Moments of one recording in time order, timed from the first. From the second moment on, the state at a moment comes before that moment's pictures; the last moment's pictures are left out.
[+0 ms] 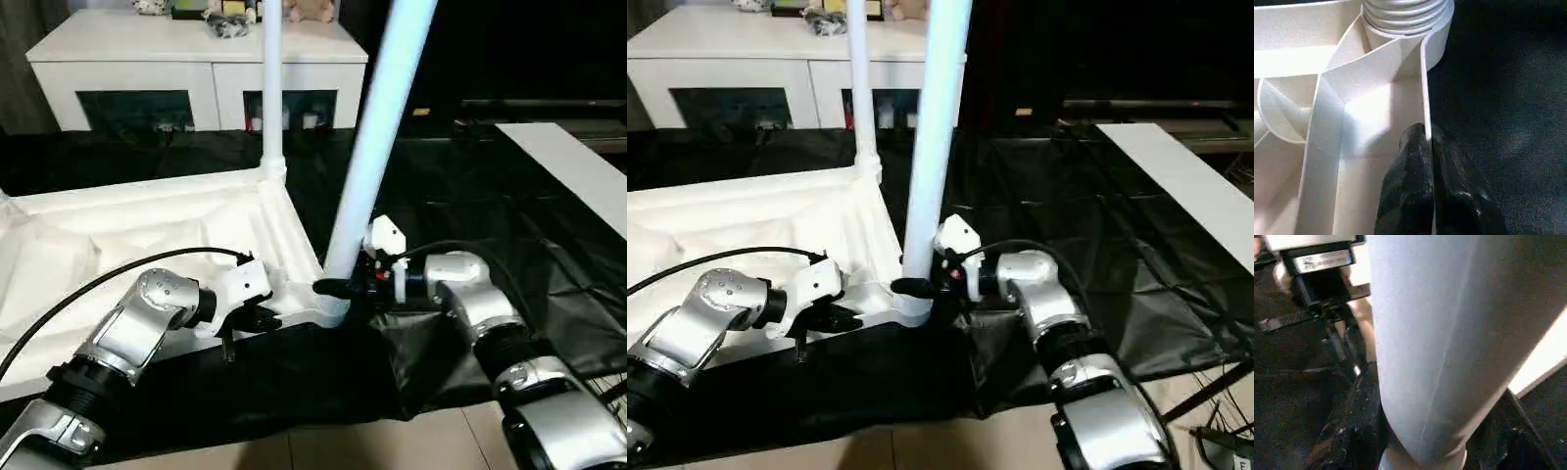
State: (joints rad) left arm -0.46 0.54 -0.36 0.33 0.01 0.31 -1.08; right arm -0.68 -0.19 0.19 0.88 0.12 -0.11 1.07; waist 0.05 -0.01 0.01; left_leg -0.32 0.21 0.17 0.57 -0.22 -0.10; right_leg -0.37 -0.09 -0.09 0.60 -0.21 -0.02
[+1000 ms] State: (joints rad) left arm -0.71 0.04 -0.29 0.71 0.10 0.49 -0.44; right arm -0.91 0.06 -0.07 1.14 0.13 0.07 -0.13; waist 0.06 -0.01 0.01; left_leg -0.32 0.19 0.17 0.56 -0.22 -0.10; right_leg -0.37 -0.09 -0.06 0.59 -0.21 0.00
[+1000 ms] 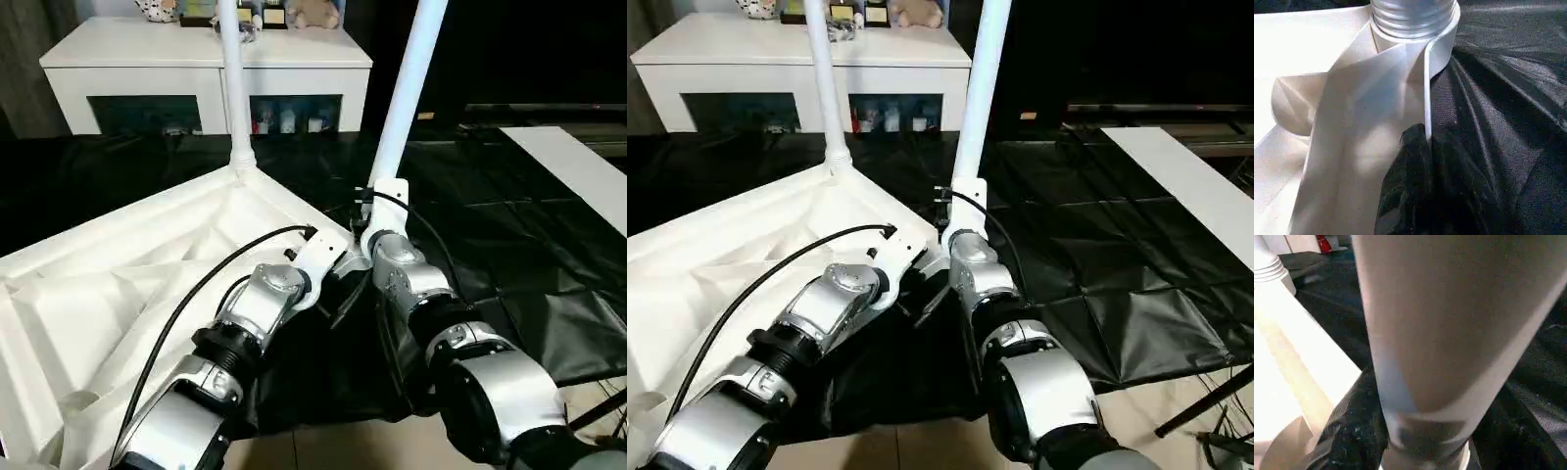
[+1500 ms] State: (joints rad) left arm -0.72 0.15 -0.29 0.68 0.10 0.39 -0.52; right arm -0.87 0.02 -0.11 1.09 0.19 0.04 0.23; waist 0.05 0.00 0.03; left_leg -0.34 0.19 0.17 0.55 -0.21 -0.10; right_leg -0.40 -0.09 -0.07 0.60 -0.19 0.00
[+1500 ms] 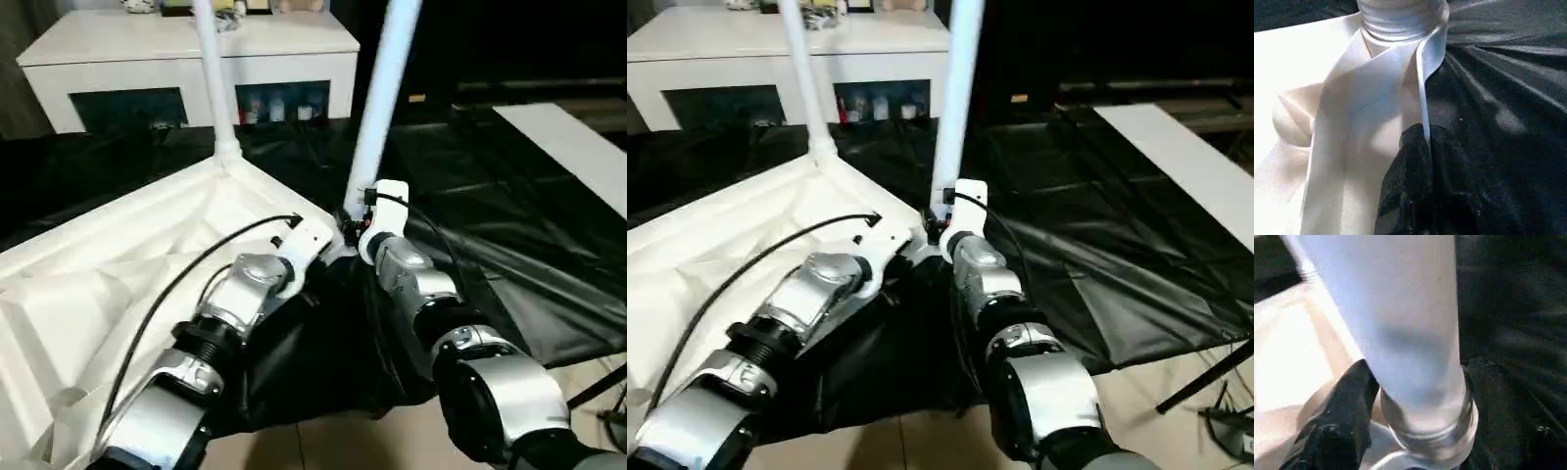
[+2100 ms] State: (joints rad) left arm -0.48 0.48 -0.31 0.35 -0.02 0.25 -1.05; right arm -0.54 -0.40 0.19 0.53 0.14 0.13 0.98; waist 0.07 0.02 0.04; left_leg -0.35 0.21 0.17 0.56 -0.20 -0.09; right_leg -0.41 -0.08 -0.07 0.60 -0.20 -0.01
